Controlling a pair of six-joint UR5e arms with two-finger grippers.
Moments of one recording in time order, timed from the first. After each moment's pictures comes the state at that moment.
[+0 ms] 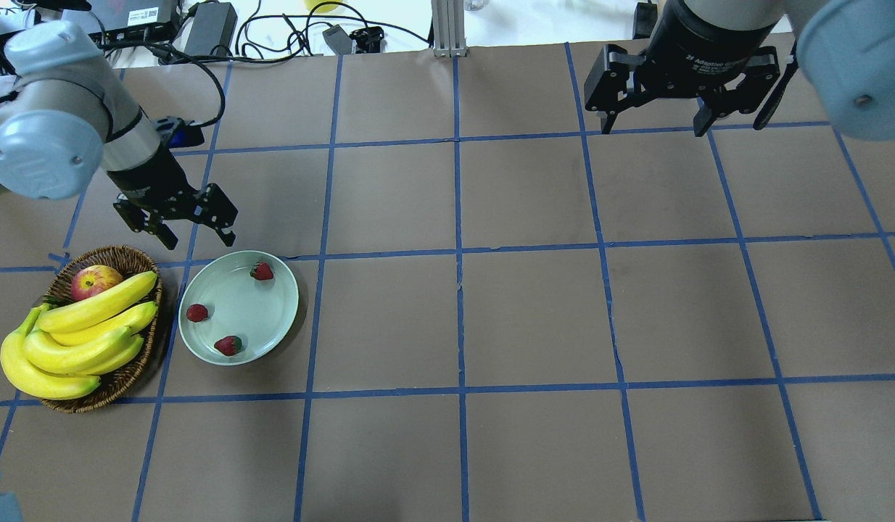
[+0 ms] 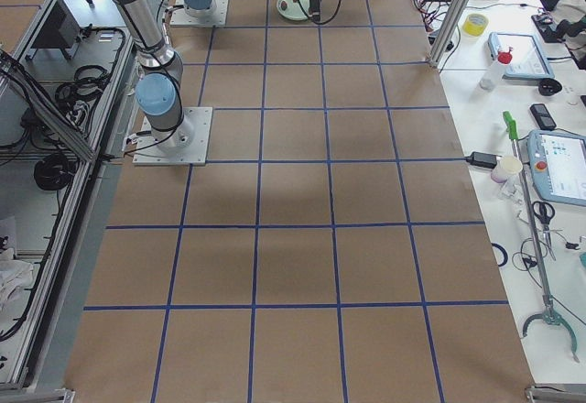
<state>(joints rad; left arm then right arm) -1.31 -1.80 -1.67 -1.47 1.57 0.27 1.65 -1.61 1.52 -1.62 -1.59 0.17</state>
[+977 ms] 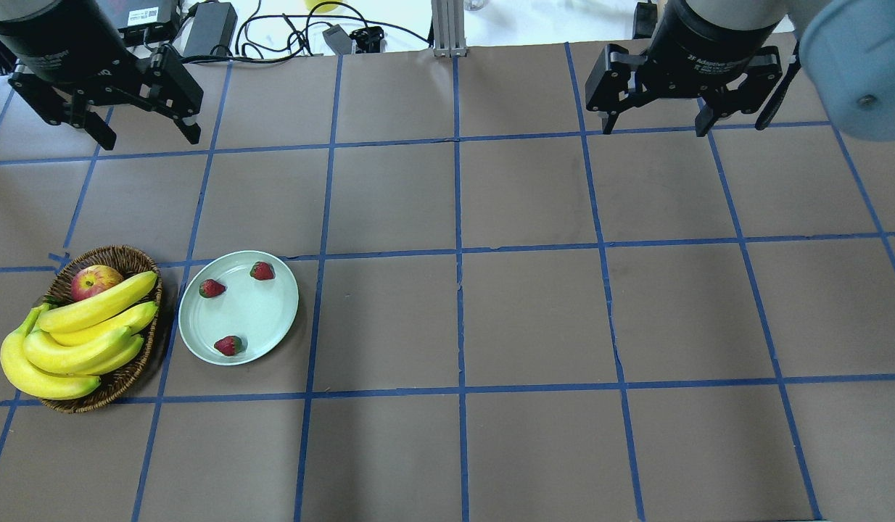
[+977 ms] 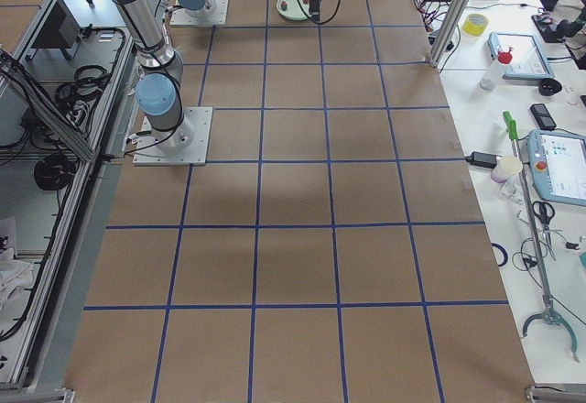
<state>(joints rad) -1.47 -1.62 -1.40 -1.72 1.58 0.07 1.65 -1.61 1.52 -1.62 -1.59 0.17</state>
